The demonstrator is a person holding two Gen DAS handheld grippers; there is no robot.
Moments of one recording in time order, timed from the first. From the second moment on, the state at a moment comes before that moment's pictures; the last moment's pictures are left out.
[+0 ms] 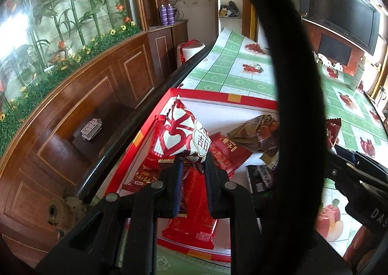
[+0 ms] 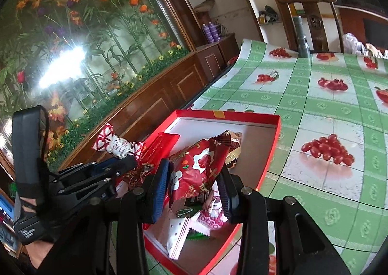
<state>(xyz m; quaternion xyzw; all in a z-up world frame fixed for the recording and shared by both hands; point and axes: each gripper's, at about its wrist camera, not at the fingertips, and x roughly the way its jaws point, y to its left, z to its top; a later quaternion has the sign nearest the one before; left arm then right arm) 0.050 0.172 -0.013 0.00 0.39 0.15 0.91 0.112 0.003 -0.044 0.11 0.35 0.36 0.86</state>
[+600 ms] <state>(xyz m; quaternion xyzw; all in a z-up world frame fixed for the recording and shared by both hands) 0.066 0.190 -0.037 0.00 0.41 0.16 0.90 0.135 0.019 -0.058 0.11 0.37 0.36 0.85</state>
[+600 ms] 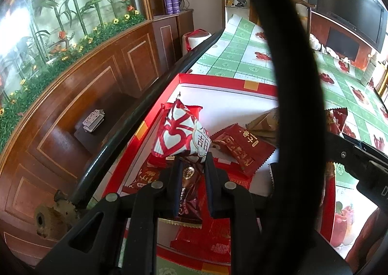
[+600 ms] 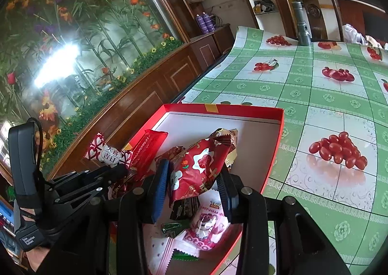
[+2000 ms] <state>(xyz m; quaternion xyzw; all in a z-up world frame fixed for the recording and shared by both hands) 0.019 0.149 -0.034 0.07 0.41 0.13 0.90 0.083 -0.017 -0.042 -0.04 0.34 0.41 0.84</state>
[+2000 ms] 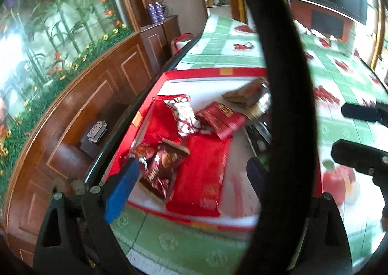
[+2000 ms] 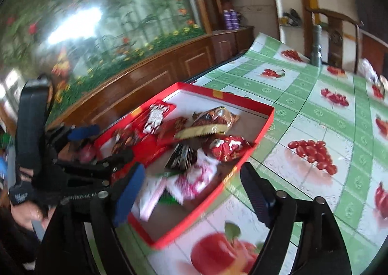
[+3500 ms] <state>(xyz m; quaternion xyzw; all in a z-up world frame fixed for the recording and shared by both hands) -0.051 0.105 -0.019 0.10 0.40 0.11 0.91 0.038 -0.014 -0.040 -0.22 0.27 0.49 0.80</state>
